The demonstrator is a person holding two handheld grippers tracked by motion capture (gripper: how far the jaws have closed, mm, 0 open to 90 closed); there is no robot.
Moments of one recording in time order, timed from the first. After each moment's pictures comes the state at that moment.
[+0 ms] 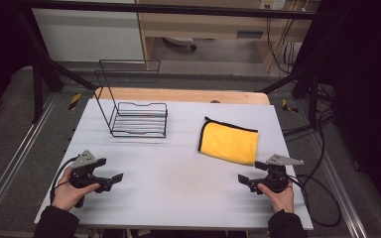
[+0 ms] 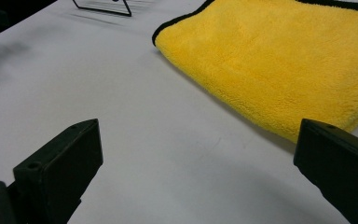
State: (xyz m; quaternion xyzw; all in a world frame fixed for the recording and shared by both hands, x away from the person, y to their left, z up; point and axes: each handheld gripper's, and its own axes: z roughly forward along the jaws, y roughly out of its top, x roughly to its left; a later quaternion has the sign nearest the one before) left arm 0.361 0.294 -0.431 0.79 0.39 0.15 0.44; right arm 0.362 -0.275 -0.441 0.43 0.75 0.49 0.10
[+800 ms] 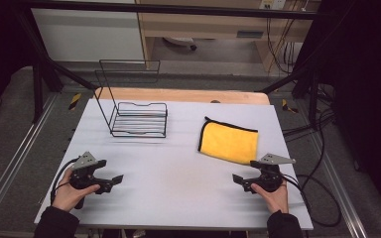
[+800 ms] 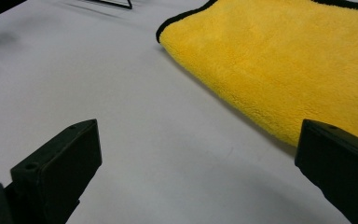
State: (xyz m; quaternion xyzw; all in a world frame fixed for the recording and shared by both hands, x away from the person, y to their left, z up) left arm 0.360 0.295 -0.436 0.80 0.39 0.15 0.43; right arm 0.366 -0.256 -0.441 0.42 0.77 0.47 0.12
